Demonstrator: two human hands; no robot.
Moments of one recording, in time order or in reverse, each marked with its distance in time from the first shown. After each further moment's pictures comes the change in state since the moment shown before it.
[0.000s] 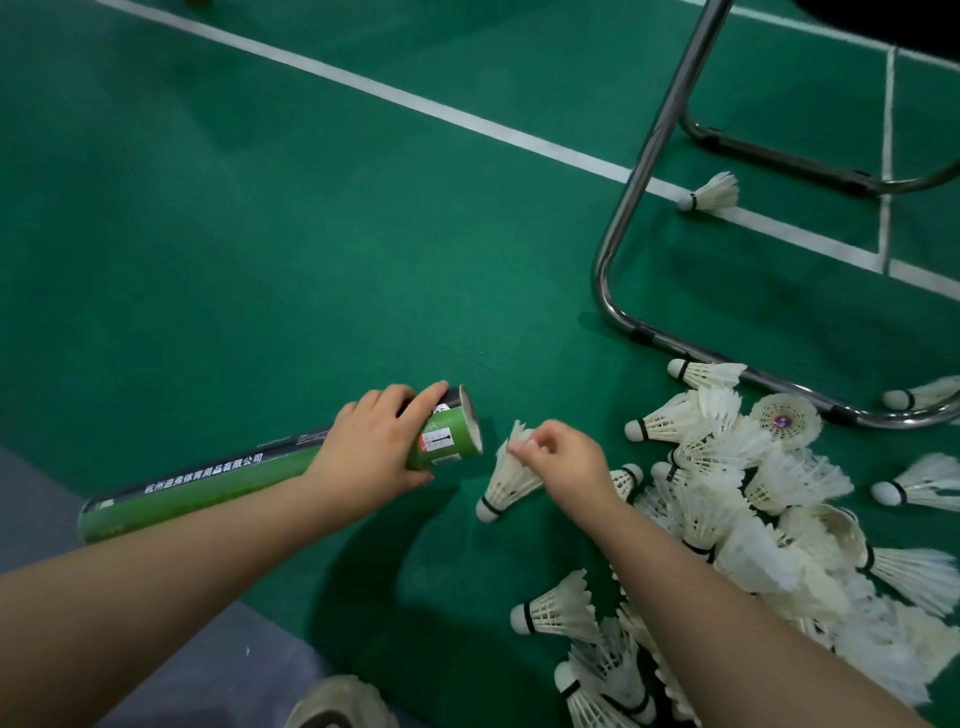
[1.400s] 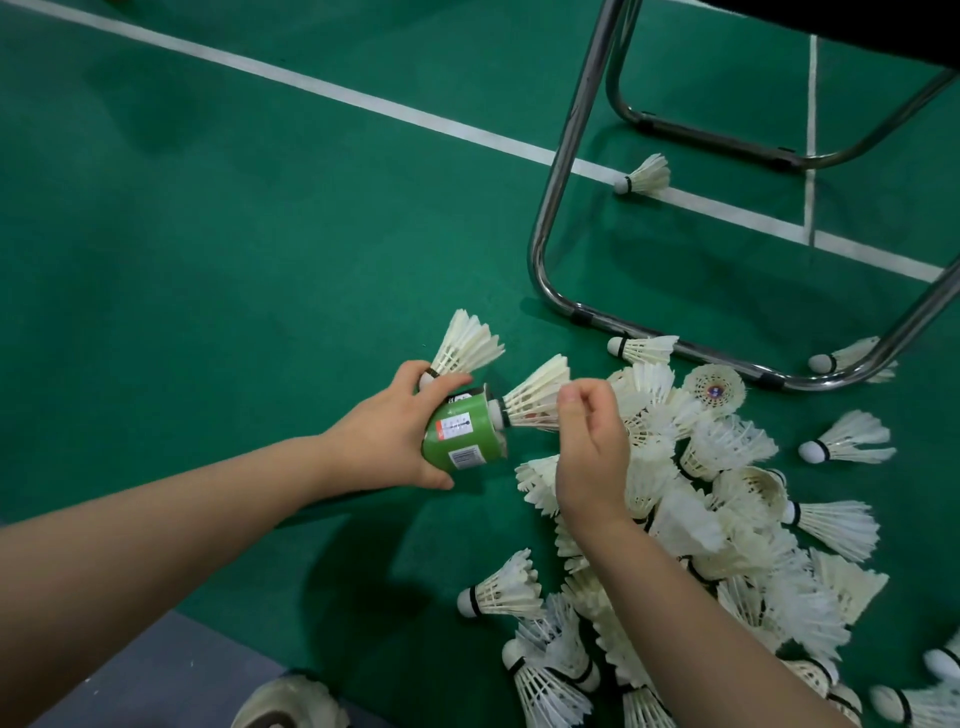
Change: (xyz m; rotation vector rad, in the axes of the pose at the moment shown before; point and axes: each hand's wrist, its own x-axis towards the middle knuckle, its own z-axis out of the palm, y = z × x) left_hand 0.031 0.054 -0.015 -0.299 -0.244 0.168; right_hand -0.050 0.001 -0.047 0.535 0.474 -0.241
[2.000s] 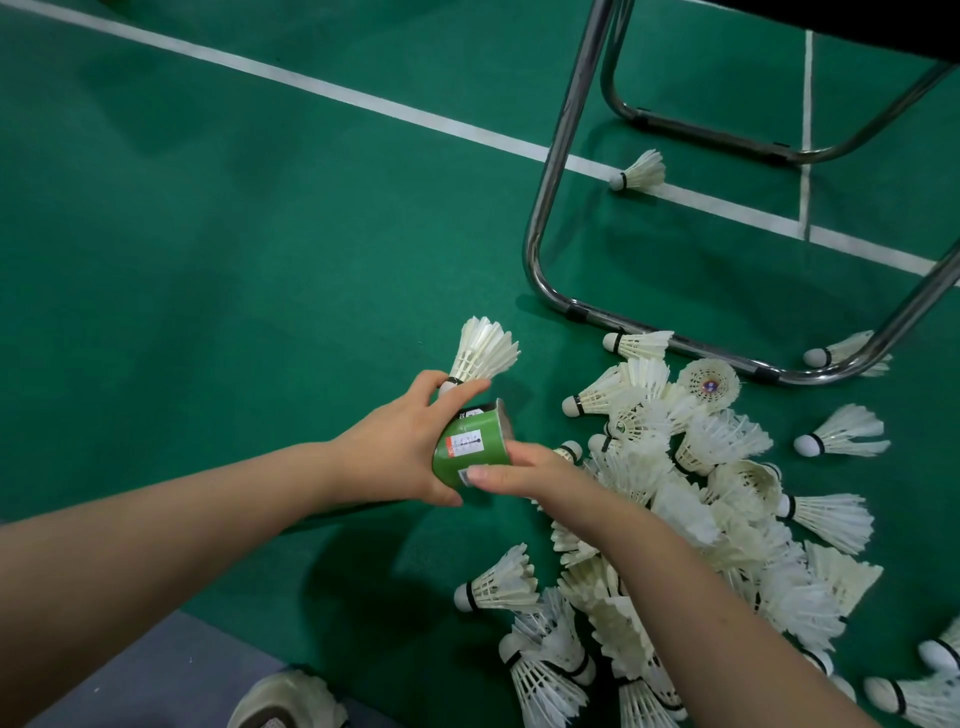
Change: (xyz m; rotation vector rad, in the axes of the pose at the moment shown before) left_hand -0.006 0.015 0.007 -0.005 -0.041 0.098; right_hand -0.003 -0.012 -0.013 0.088 -0.946 0.426
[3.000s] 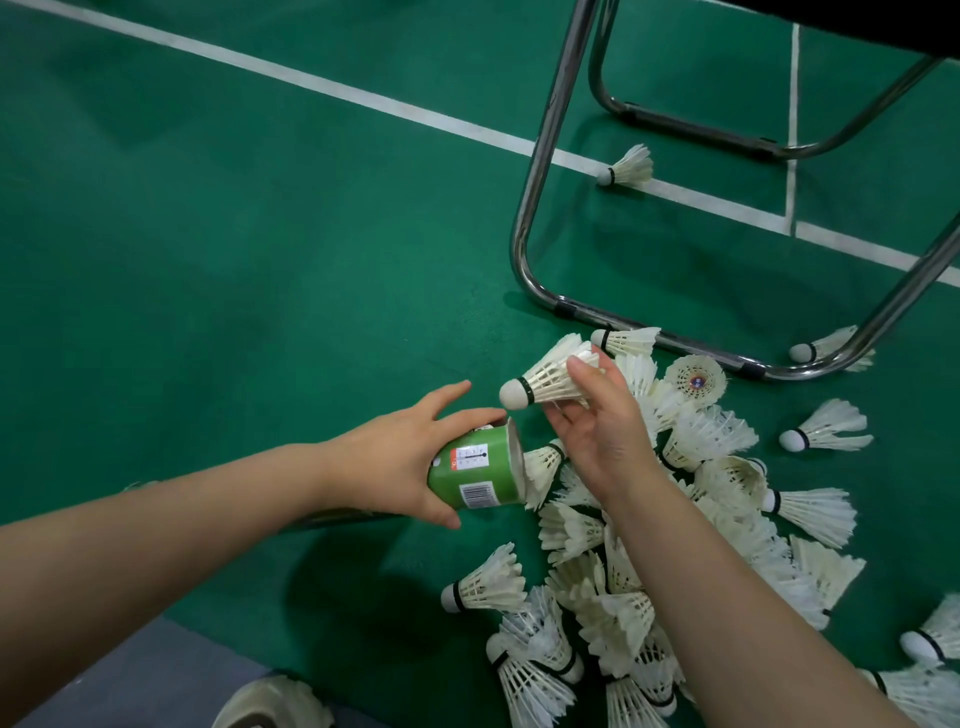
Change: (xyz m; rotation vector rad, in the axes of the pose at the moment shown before) left_hand 0.005 0.009 0.000 0.006 -0.182 0.107; right_hand 0.015 0.004 -0.049 0.829 0.646 -0.259
